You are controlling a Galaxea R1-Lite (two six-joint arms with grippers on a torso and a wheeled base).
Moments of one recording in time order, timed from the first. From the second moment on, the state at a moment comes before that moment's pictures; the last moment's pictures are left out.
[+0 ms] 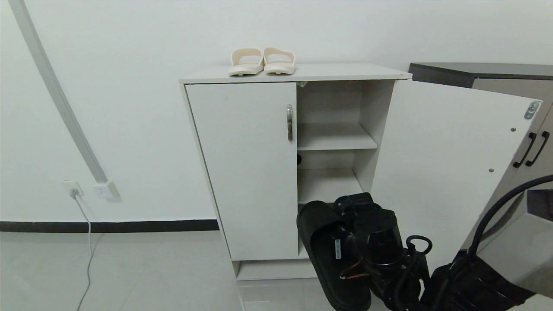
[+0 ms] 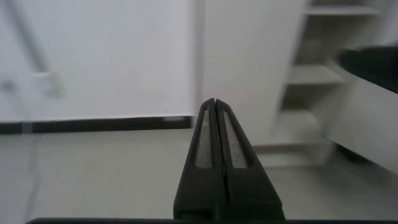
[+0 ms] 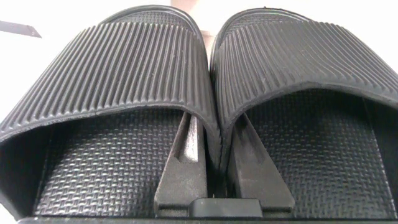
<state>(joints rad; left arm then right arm) 0.00 0.00 0.00 -0.01 -0.04 0.02 0.82 2.05 -0.71 -0.98 -0.58 0.22</state>
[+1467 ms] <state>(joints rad) 0.00 0.00 0.00 0.00 -0.03 0.02 0.74 2.51 -1.12 -1.04 -0.70 0.24</state>
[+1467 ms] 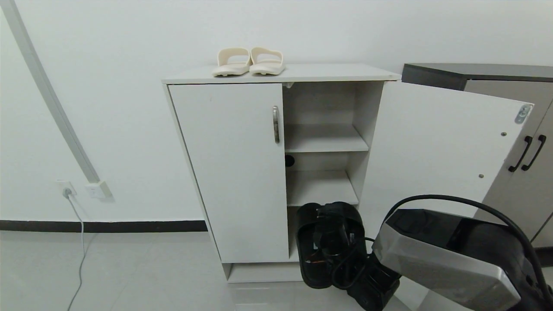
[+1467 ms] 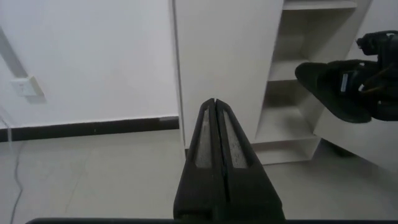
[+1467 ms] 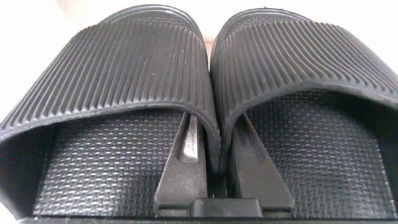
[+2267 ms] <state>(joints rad) 0.00 0.00 0.00 0.00 -0.03 0.02 0.72 2.54 -1.15 -1.07 -0.65 0.22</state>
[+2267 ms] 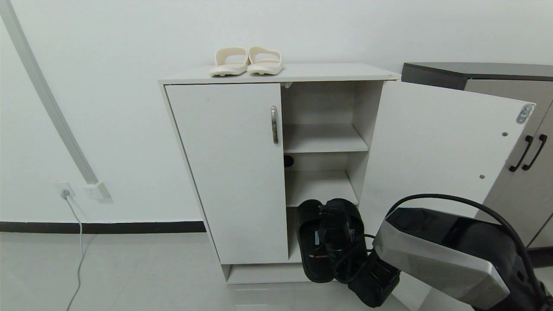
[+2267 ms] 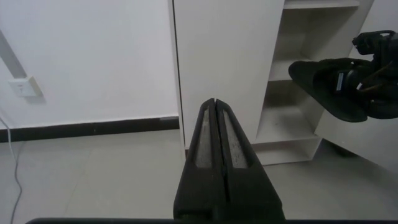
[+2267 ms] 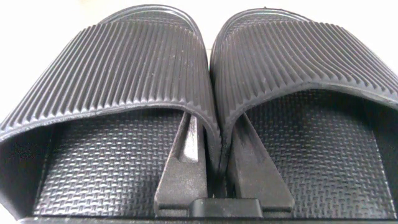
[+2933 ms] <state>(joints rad) 0.00 0.00 0.00 0.00 -0.03 0.02 0.72 2.55 -1.15 -1.08 -0.65 0.21</state>
